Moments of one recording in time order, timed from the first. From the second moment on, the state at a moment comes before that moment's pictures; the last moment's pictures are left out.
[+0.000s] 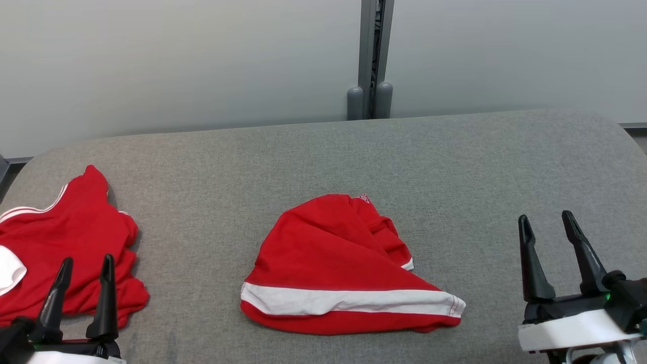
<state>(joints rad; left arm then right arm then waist) 0.10 0.28 0.05 0.10 -0.47 -0.11 -0.26 -0.01 -0.05 -0.01 0.04 0.15 0.13 -0.24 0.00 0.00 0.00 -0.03</state>
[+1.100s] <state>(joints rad) 0.12 0.22 0.03 0.10 -0.42 -0.12 -0.26 0.05 -0.05 0.06 0.02 0.21 0.13 -0.26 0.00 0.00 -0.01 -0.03</state>
